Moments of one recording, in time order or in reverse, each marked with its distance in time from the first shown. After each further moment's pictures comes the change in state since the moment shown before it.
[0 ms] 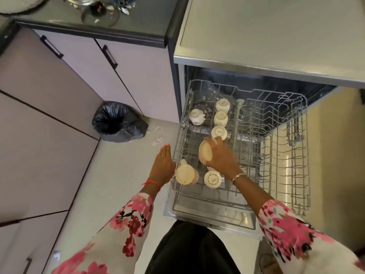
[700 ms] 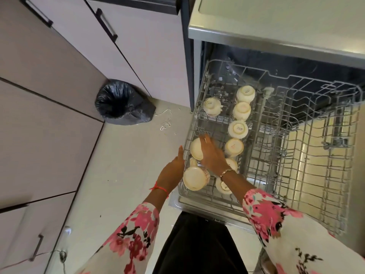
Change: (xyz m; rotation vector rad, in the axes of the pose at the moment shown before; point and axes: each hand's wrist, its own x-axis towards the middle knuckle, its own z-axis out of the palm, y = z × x) left_hand 0.034 -0.016 0.039 0.010 -0.228 -0.048; right_hand 0.090 -0.017 0.090 -0.022 -0.141 -0.097
